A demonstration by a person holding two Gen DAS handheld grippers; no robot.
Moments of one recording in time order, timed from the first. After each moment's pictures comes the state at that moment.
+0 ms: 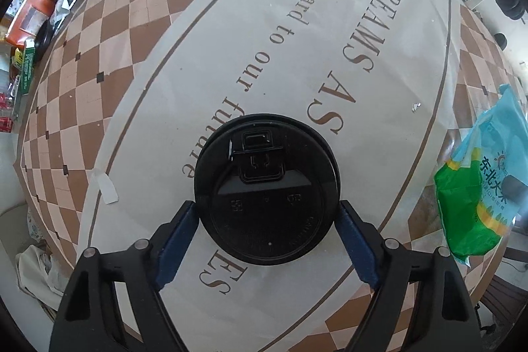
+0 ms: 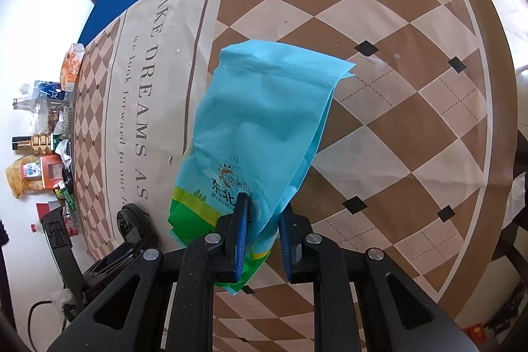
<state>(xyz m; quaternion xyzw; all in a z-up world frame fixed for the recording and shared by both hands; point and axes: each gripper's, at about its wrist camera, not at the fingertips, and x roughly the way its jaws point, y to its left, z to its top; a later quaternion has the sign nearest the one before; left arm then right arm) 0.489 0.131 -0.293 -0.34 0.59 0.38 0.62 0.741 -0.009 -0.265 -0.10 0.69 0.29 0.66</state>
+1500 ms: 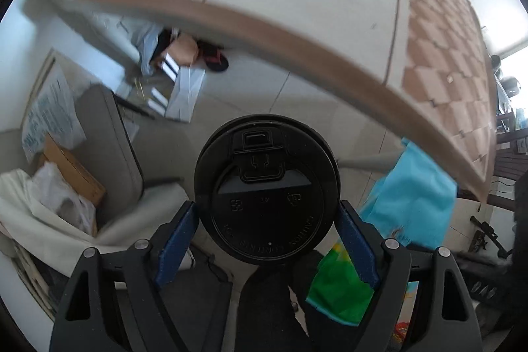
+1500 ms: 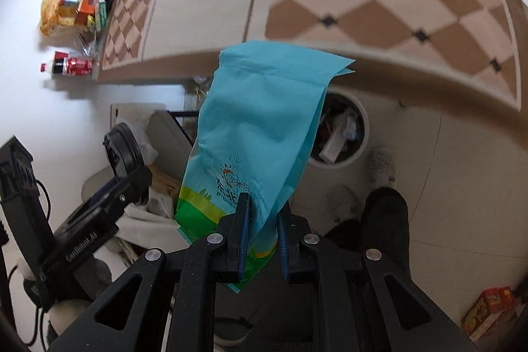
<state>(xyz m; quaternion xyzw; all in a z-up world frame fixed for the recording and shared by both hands) 0.108 -0.071 -0.307 -0.36 0.58 0.32 0.66 0.256 -0.239 -0.337 -0.13 0.74 0.33 0.57</state>
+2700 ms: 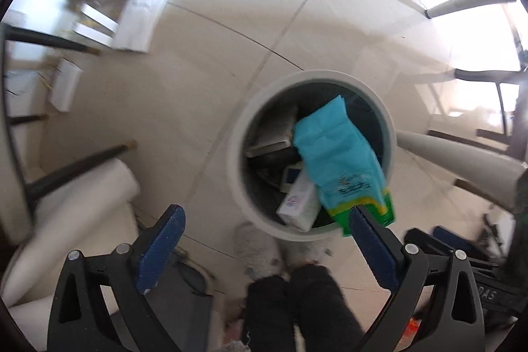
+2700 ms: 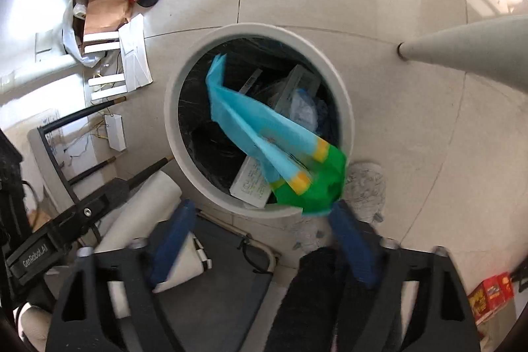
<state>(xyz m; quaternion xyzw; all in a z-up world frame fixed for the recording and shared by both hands) 0.159 -0.044 -0.652 -0.41 0.65 0.29 0.57 0.332 -0.235 -0.728 -0.18 0.78 0.22 0.55</state>
